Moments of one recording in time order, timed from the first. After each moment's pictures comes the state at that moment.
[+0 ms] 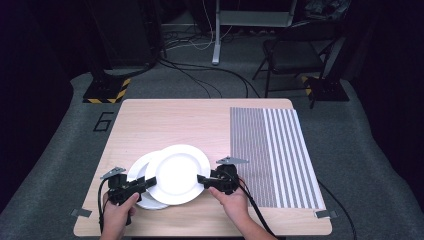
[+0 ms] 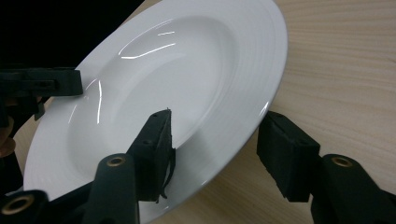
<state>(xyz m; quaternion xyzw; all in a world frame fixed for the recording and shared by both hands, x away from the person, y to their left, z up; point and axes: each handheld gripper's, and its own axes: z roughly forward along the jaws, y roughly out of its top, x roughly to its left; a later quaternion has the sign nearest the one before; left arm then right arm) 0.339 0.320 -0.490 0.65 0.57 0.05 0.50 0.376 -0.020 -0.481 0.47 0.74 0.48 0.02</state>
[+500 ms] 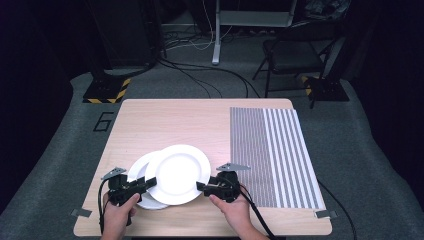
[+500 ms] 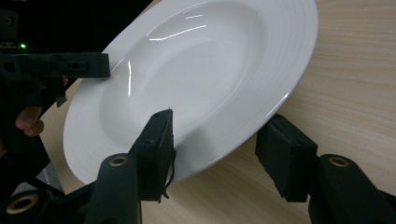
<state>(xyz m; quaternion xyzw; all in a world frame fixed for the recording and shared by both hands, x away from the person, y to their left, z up) 0.336 0.316 -0.486 0.66 0.56 0.07 0.49 0.354 -0.021 -0.475 0.46 0.75 0.48 0.01</state>
